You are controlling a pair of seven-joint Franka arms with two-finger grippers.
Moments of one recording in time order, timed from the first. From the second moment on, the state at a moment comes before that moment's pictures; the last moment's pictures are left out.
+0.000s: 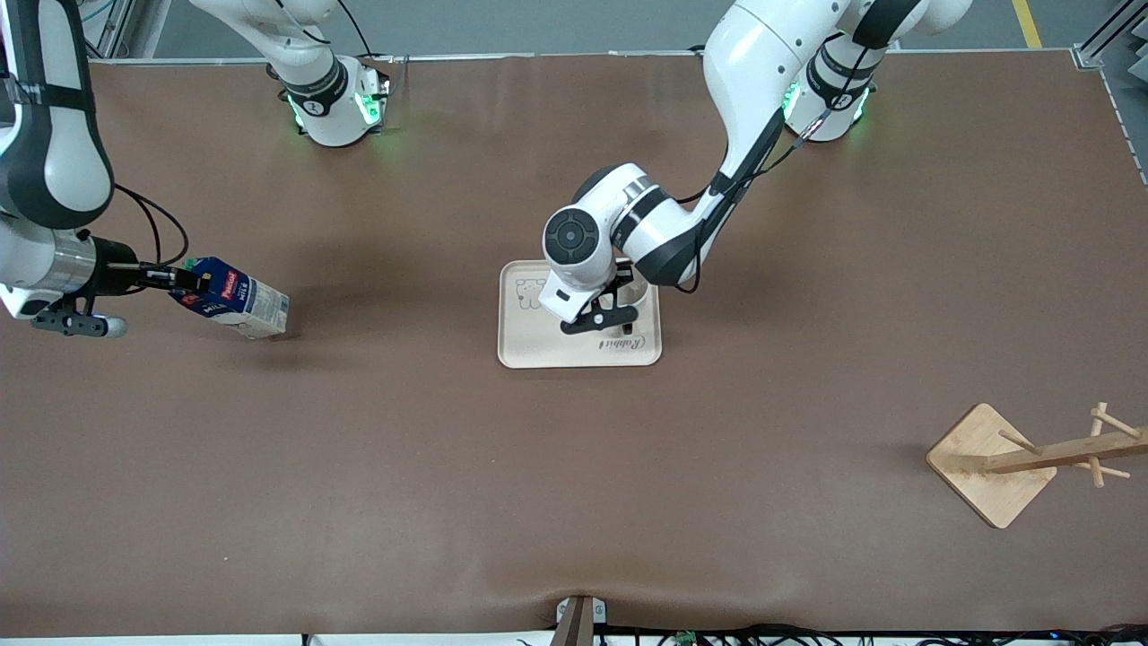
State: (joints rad) left arm -0.69 0.74 -0.16 -1.45 0.02 1.94 -1.00; right arm -0.17 0.11 -0.06 -1.97 0.14 1.81 -0.13
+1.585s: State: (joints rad) left arm -0.36 0.39 -0.11 -1.31 0.04 1.60 -0.72; right arm 0.53 0.26 -0.05 -1.66 0.32 1.83 0.72
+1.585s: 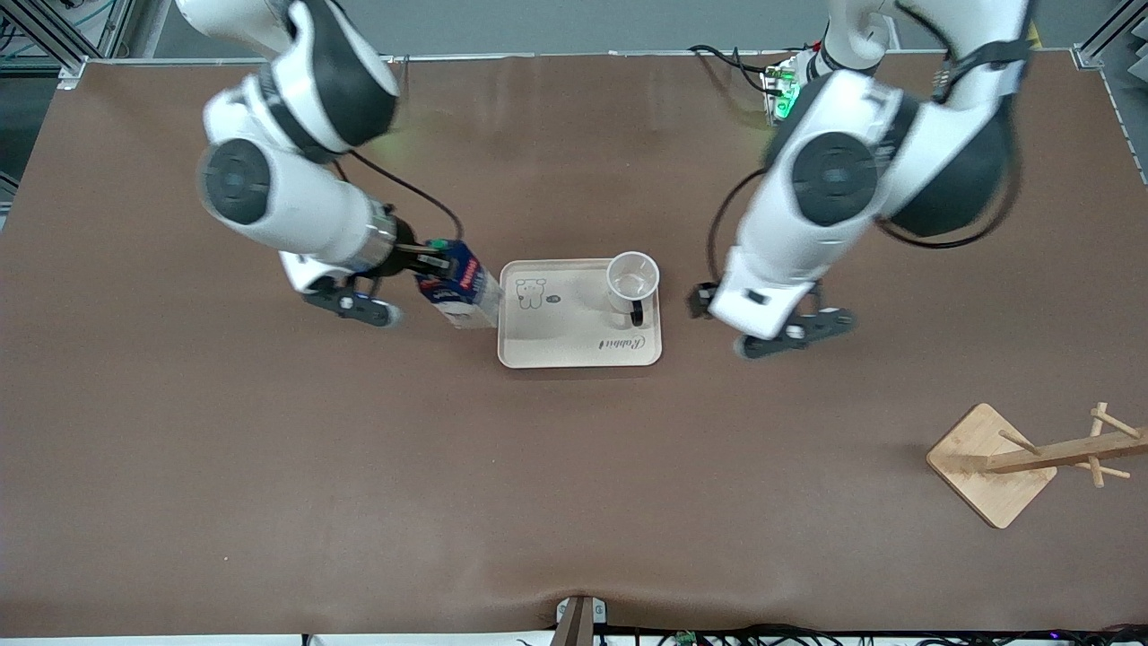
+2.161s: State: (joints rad) left arm -0.11 0.28 -0.11 -1.31 0.15 1.59 -0.33; right arm 0.65 0.37 -0.05 -1.66 0.32 1.95 0.83
